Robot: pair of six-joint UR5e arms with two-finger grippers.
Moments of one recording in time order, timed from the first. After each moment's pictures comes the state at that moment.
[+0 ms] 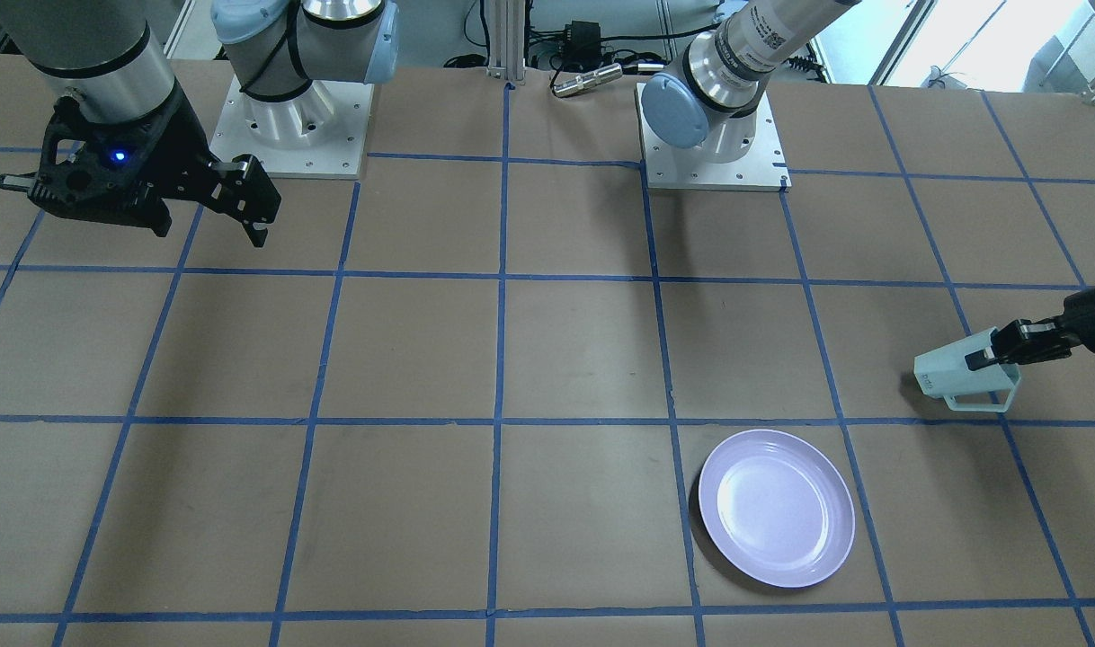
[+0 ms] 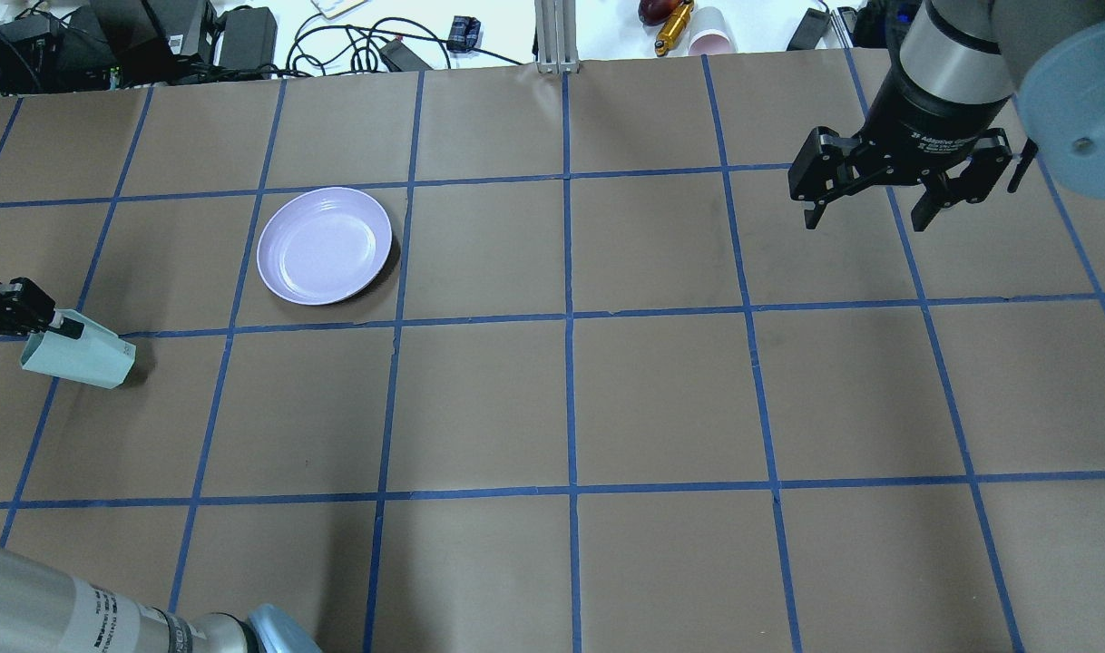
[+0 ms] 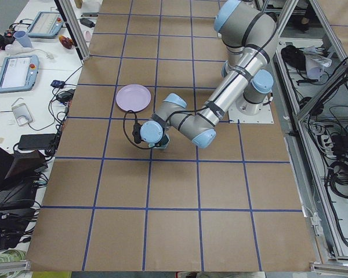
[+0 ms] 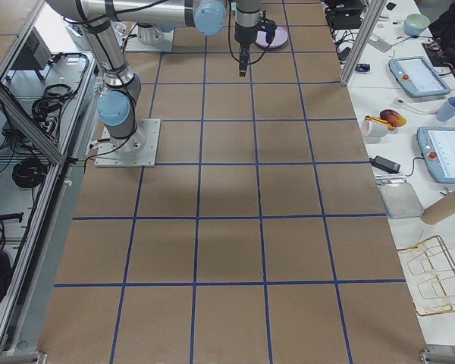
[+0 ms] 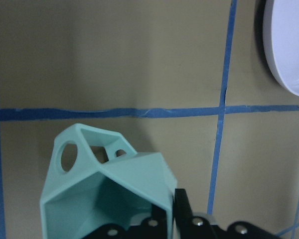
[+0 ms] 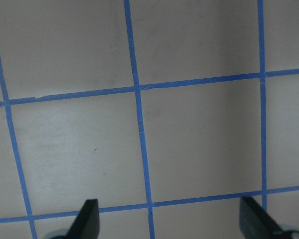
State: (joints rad) left arm -0.74 -2.01 -1.57 -1.53 1.27 0.82; right arm 1.52 -1.59 1.63 -1.60 -1.59 0.04
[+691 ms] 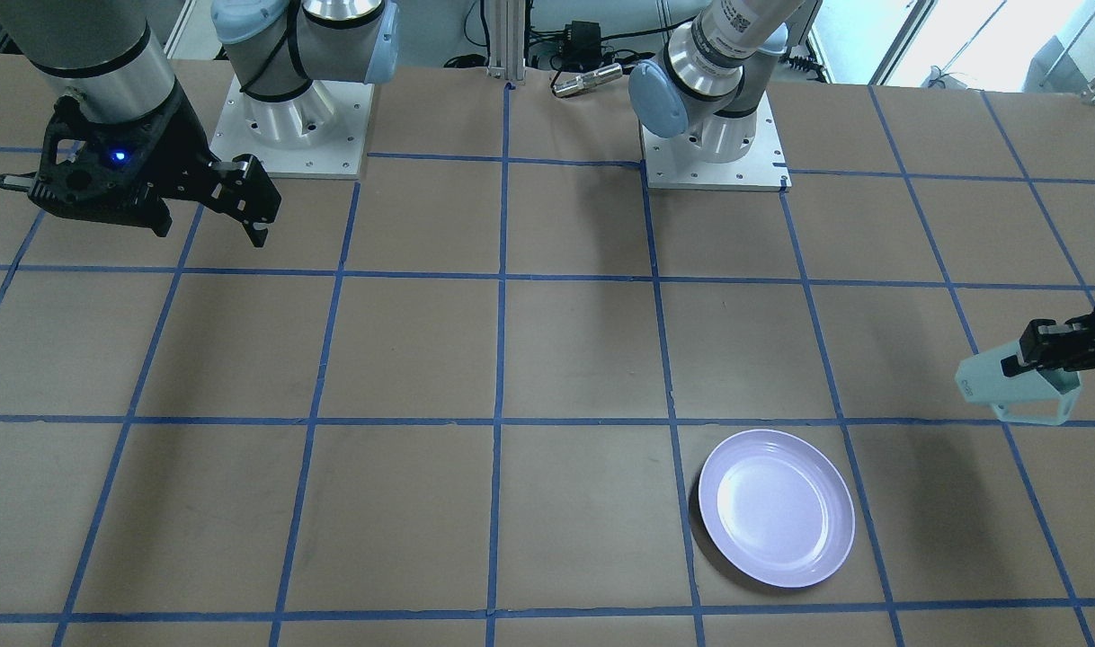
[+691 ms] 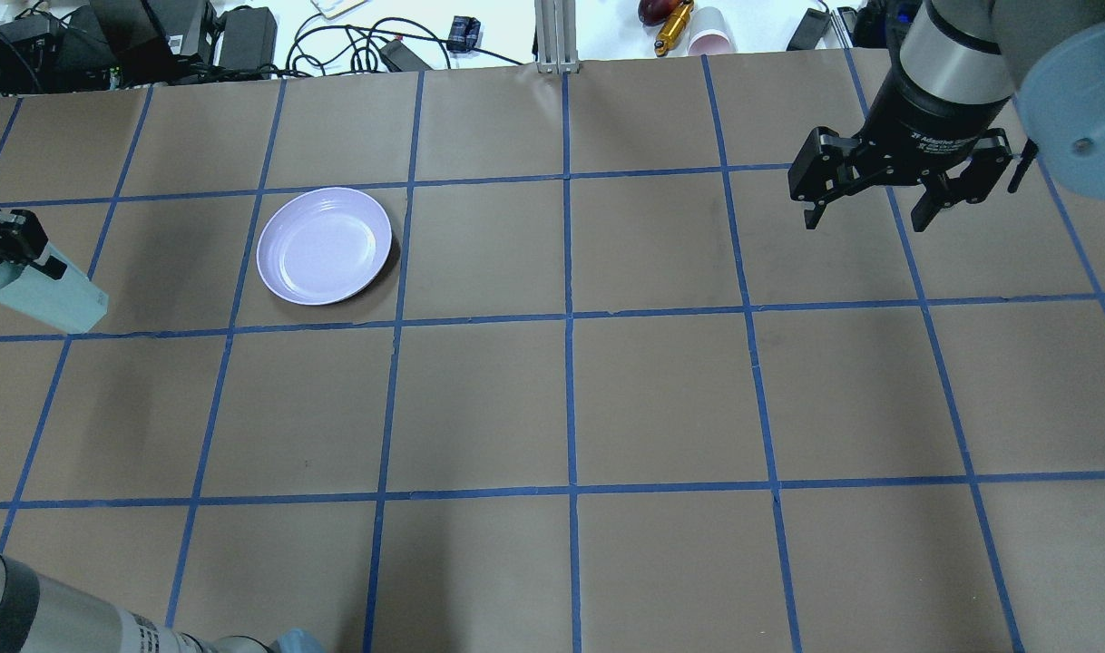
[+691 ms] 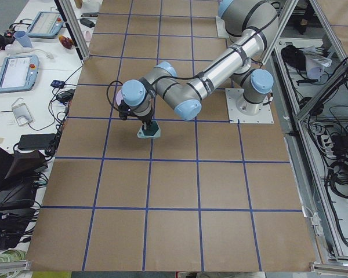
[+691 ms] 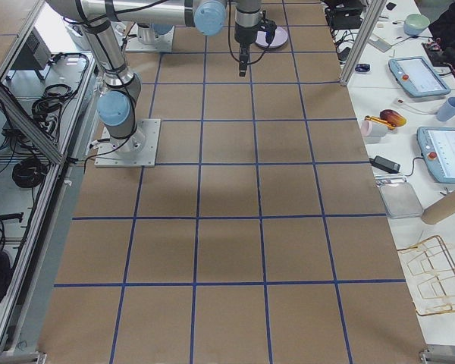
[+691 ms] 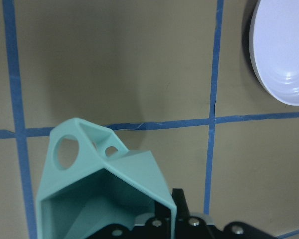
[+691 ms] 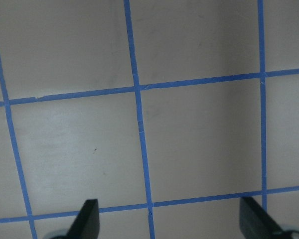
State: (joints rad) left arm -0.95 -1.94 -1.43 -1.52 1.48 0.75; right arm 1.52 -1.59 1.63 -1.60 -1.59 0.04
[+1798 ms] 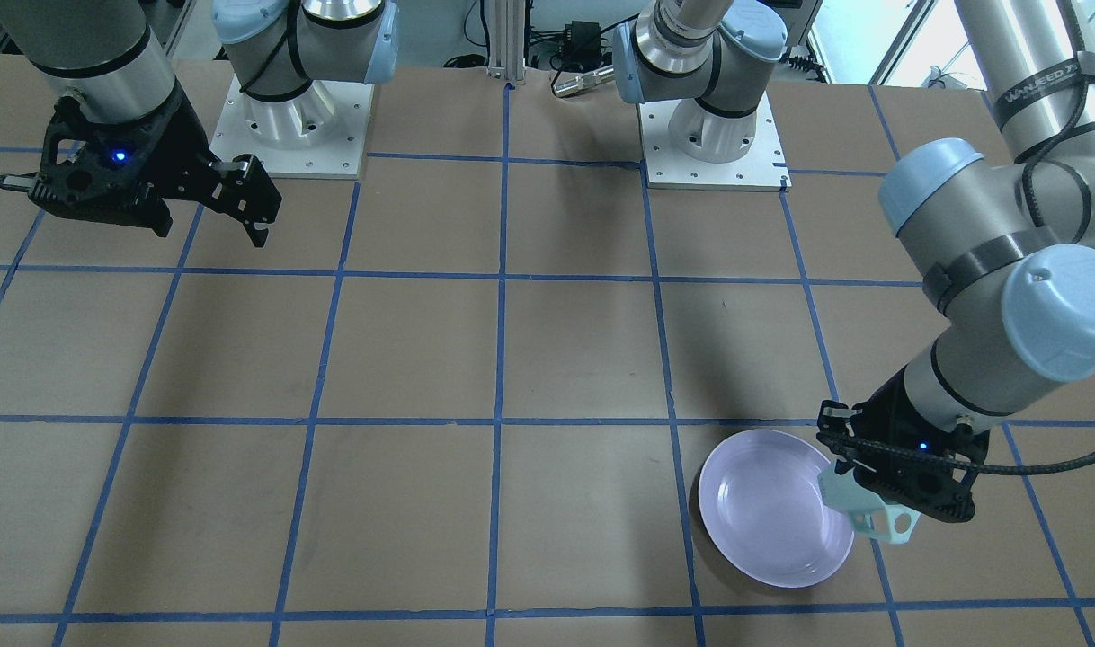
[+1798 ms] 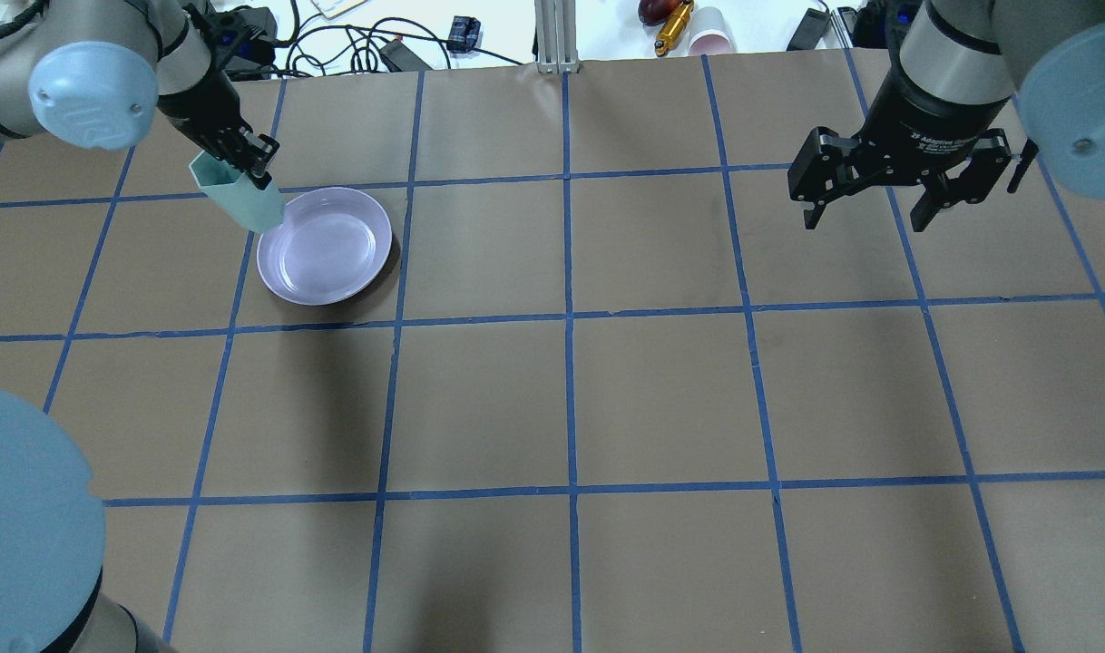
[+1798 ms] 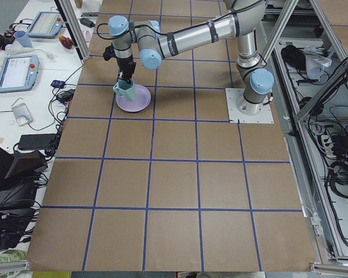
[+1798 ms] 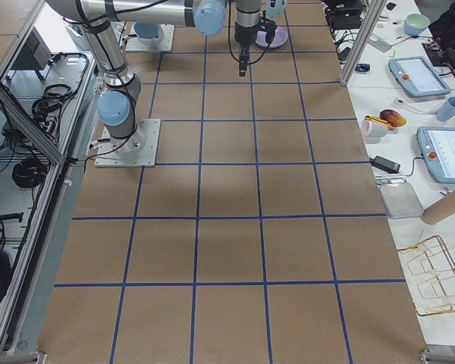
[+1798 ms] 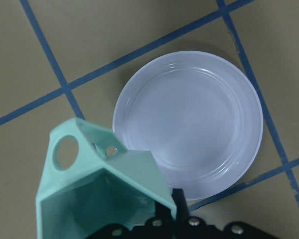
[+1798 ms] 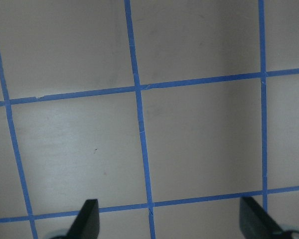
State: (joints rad) left arm -1.40 -2.00 -1.44 -1.24 1.58 0.63; right arm 1.52 -1.59 1.63 -1.60 -1.59 0.04
